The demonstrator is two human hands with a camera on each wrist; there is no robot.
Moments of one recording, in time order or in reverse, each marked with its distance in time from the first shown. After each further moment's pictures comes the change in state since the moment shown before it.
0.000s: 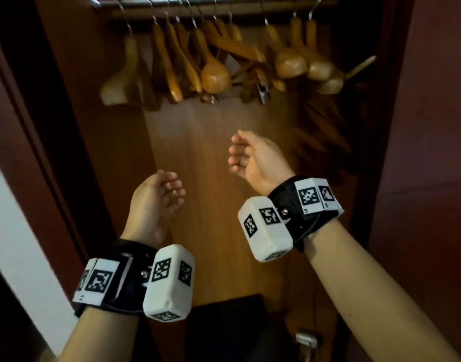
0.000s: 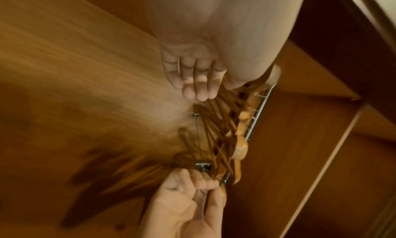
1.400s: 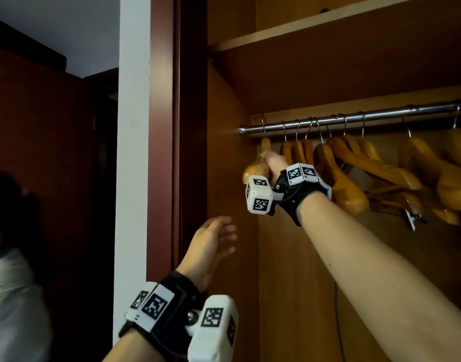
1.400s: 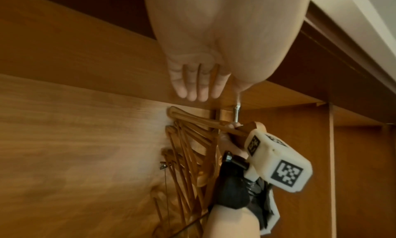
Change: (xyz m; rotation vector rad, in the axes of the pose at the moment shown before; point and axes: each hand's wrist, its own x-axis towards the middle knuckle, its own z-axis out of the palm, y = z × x) left_hand 0.090 0.105 -0.049 0.200 0.135 0.255; right_hand 0.190 -0.064 0.214 -0.275 -0.248 -0.005
